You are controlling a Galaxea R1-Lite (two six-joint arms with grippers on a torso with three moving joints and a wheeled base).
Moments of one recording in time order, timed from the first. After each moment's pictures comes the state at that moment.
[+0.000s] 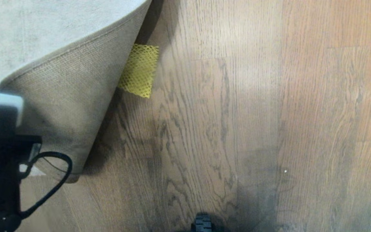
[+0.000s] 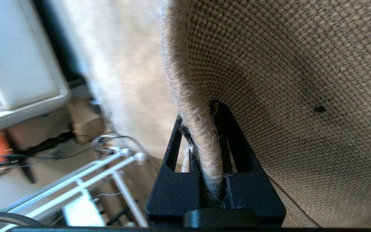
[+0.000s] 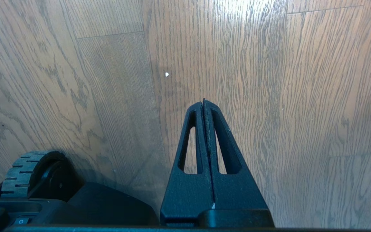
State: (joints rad) left arm -0.46 1.34 -0.21 -1.52 1.12 0.88; right arm -0.01 0.00 0.00 0.00 0.00 0.01
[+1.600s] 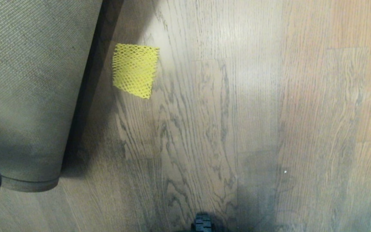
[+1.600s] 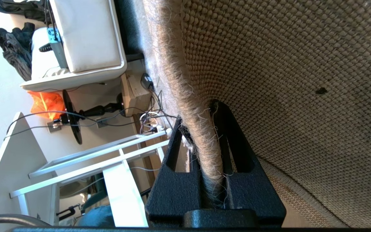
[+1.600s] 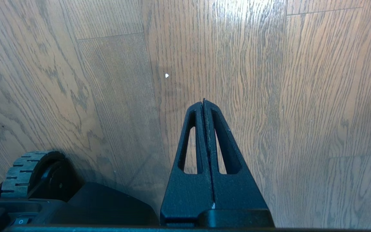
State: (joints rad) left arm -0.25 1.05 -0.09 -1.52 1.12 0.94; right arm -0.01 0.00 0.00 0.00 0.00 0.01
